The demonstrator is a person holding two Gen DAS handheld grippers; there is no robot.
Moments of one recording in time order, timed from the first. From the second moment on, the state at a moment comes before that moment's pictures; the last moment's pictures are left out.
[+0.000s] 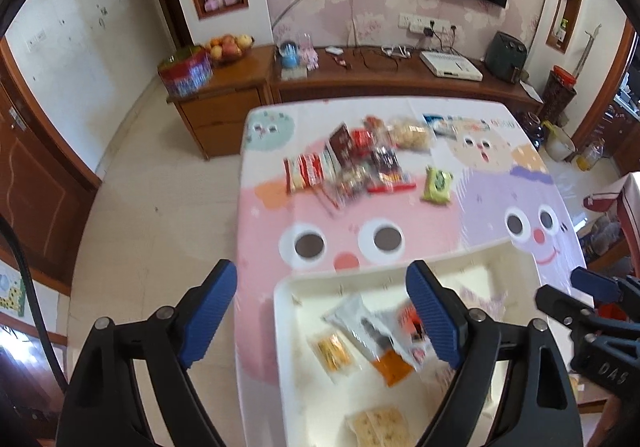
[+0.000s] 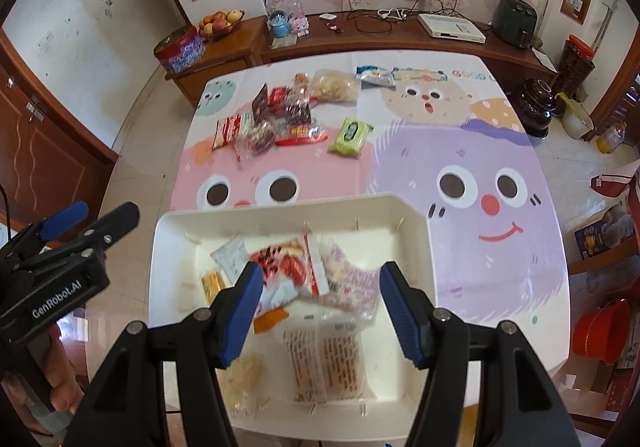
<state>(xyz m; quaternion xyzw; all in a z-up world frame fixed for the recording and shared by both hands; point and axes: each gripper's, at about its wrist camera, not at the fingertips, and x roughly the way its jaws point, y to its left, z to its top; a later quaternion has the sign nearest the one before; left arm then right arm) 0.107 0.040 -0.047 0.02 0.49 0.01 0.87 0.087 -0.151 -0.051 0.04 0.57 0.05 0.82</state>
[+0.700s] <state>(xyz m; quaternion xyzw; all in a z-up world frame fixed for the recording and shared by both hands) 0.263 0.079 -0.072 0.04 0.53 -0.03 0.84 0.256 -0.200 -0.060 0.07 0.58 0.02 0.81</state>
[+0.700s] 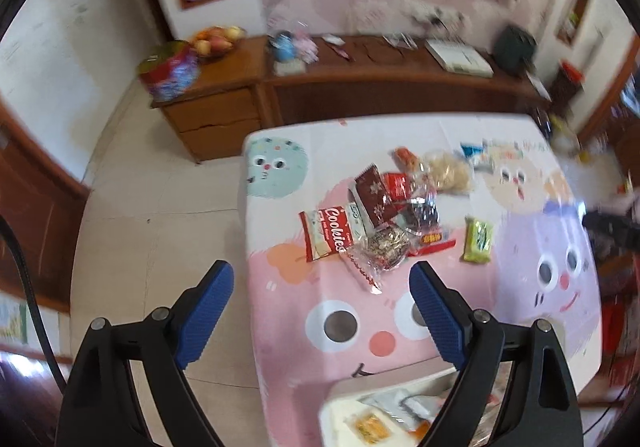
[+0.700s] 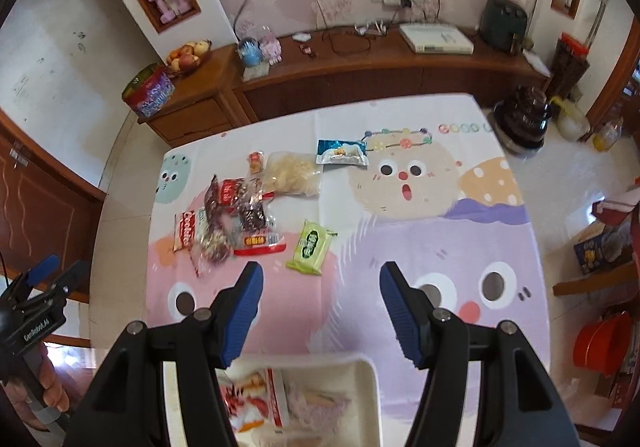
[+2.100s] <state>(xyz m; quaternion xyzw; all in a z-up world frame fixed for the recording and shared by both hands) 0.401 0.093 -0.275 -0.05 0.66 0.04 0.75 0.335 -0.149 -0.242 0.03 0.69 0.00 0.72</state>
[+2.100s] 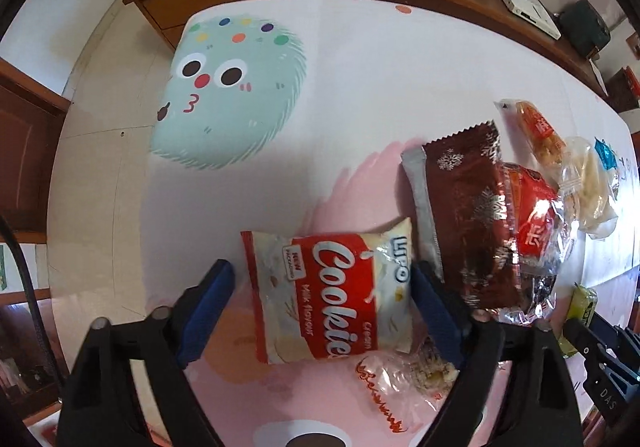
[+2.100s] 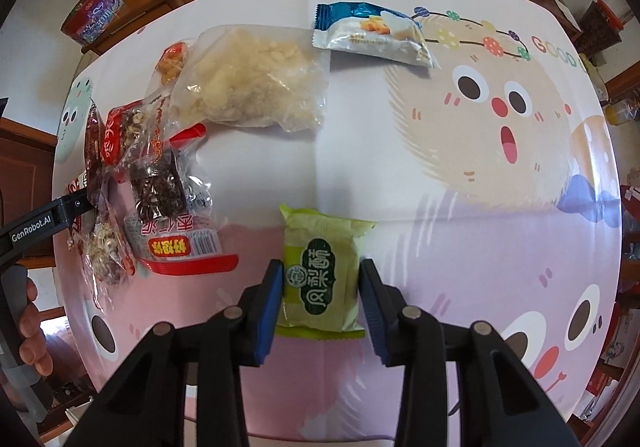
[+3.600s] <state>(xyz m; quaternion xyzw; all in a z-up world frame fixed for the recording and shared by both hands) 0.094 0.031 0.006 0.01 0.45 -0.05 0.89 0.103 -0.173 -0.003 0.06 0.47 0.06 0.88</state>
